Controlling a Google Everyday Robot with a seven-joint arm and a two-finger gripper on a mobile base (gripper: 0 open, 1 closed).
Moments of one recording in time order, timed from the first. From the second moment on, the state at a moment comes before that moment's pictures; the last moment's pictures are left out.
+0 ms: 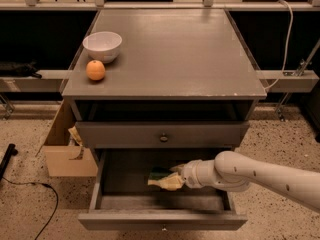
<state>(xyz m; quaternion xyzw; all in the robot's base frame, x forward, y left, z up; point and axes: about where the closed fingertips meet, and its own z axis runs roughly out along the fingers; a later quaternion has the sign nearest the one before) 0.530 -0.041 0.471 -0.35 0.83 0.30 0.30</state>
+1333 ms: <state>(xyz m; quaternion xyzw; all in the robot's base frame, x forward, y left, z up) 0.528 -0.034 0.446 -0.37 0.83 0.28 0.31</state>
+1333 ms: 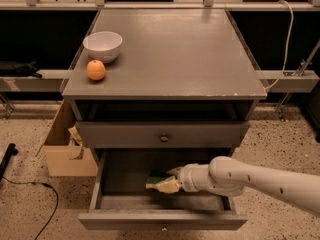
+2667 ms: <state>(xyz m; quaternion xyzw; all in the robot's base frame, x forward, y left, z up) 0.537 -0.028 0.427 -0.38 0.82 0.27 0.32</state>
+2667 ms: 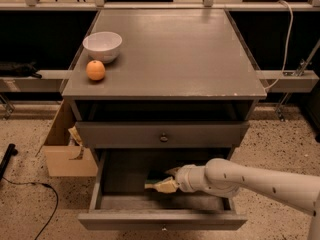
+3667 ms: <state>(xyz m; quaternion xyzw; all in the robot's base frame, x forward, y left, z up) 0.544 -0.033 0.388 -0.37 0.84 0.26 0.31</state>
